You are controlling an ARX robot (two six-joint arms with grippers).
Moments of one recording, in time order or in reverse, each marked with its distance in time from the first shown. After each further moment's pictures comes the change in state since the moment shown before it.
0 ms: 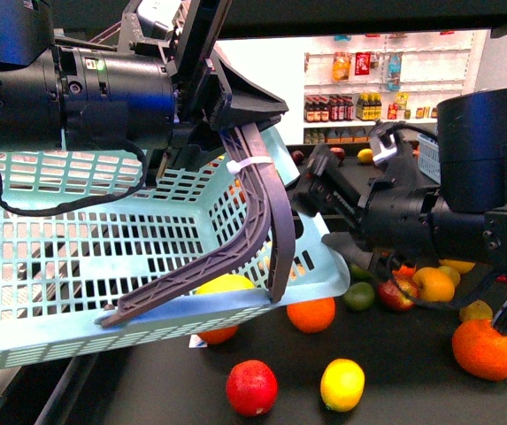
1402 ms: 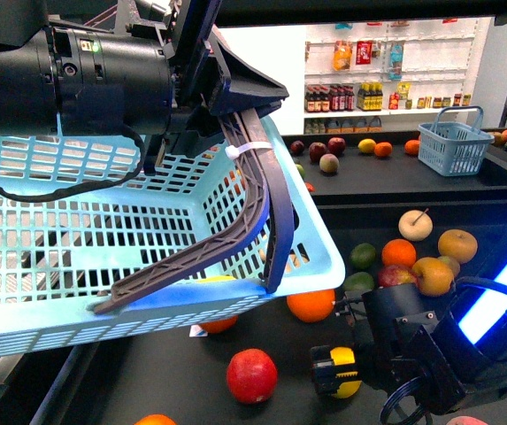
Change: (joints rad) left arm 0.000 0.000 0.000 0.000 0.002 -0.001; right arm 0.013 0.732 0.447 -0.221 0.381 -0.658
